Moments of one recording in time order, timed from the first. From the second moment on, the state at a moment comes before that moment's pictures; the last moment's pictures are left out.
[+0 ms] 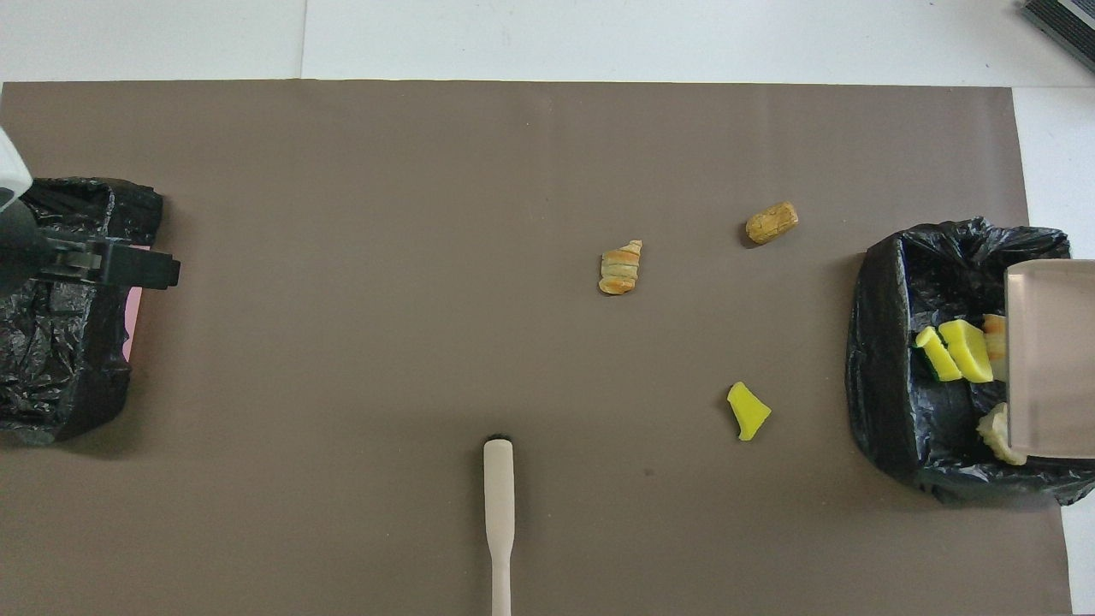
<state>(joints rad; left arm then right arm) -0.16 -0.01 0.02 -1.48 -0.05 1.58 0.06 -0.30 -0.08 0.07 -1.85 -0.38 1.75 -1.50</state>
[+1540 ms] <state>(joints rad) -0.06 -0.01 -0.02 -1.47 -0.05 1.57 0.06 0.40 0.24 0.08 -1.83 0.10 2.07 0.08</state>
